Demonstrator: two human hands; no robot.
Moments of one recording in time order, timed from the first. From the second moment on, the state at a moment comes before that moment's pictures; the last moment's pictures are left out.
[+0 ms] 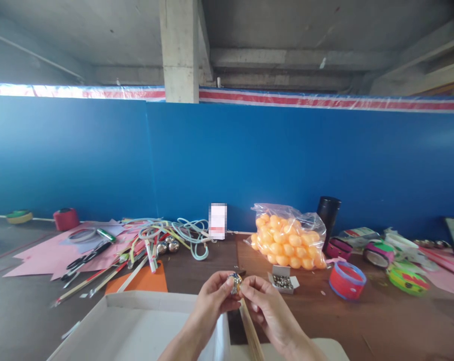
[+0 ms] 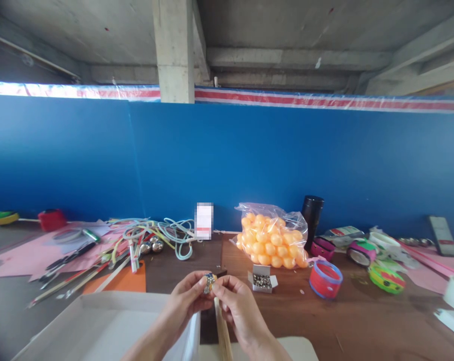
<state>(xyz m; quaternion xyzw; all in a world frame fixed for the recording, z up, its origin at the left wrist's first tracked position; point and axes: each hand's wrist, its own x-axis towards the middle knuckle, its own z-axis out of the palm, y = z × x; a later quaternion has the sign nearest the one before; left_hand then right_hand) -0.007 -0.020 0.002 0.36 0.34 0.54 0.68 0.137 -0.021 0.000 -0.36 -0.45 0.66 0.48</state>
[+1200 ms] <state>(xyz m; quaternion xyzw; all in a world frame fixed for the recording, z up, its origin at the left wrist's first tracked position) -0.009 -0.018 -0.001 0.36 0.33 0.55 0.68 0.137 -0.022 0.006 -0.36 -0.45 0.67 0.48</state>
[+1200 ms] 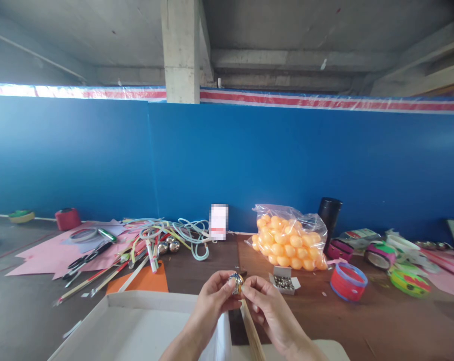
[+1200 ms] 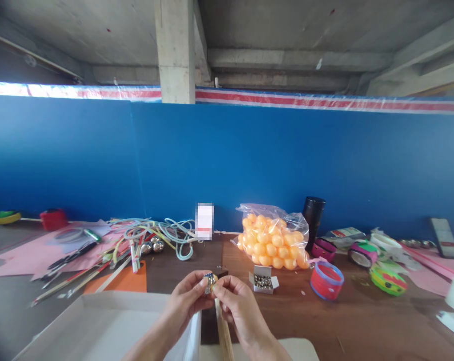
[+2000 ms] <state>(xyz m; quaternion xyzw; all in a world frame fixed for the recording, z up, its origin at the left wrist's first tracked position) -0.007 -0.019 0.000 0.37 0.34 0.55 0.66 0.136 -0.023 0.004 -0.35 -0.45 0.66 0.49</state>
